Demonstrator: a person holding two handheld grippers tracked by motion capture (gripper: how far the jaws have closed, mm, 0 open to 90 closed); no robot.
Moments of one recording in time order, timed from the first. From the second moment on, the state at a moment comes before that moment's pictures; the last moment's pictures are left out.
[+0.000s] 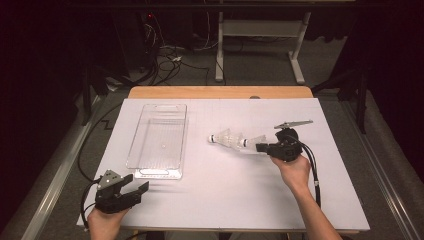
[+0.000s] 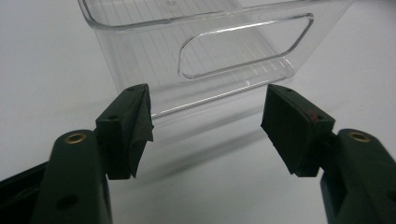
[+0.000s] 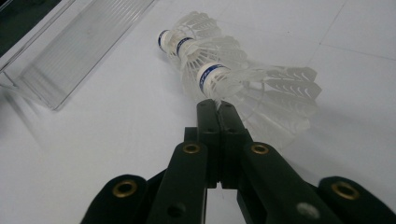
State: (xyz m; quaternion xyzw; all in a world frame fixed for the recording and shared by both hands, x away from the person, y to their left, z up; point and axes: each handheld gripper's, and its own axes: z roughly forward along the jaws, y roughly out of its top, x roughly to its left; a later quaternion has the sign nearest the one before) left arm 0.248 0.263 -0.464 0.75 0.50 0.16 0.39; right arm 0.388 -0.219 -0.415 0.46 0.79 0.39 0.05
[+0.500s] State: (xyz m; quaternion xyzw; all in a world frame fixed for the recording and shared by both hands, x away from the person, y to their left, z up) left arm 0.249 0.261 -0.465 0.75 0.50 0.16 0.39; right arm 0.398 -0.211 -0.421 0.47 0.79 0.39 0.05
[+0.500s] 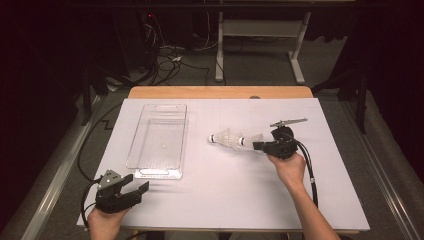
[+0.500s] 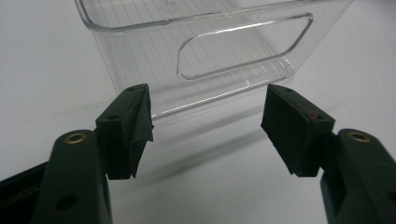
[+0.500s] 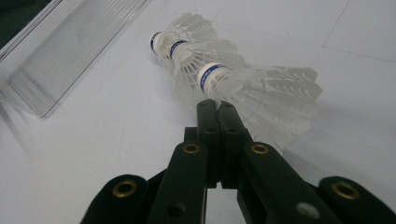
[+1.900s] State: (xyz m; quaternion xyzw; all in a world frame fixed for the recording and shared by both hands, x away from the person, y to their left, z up) left arm 0.253 0.262 -0.465 0.75 0.51 0.16 0.39; right arm 0.411 -0.199 -0.422 0.46 0.80 0.39 0.05
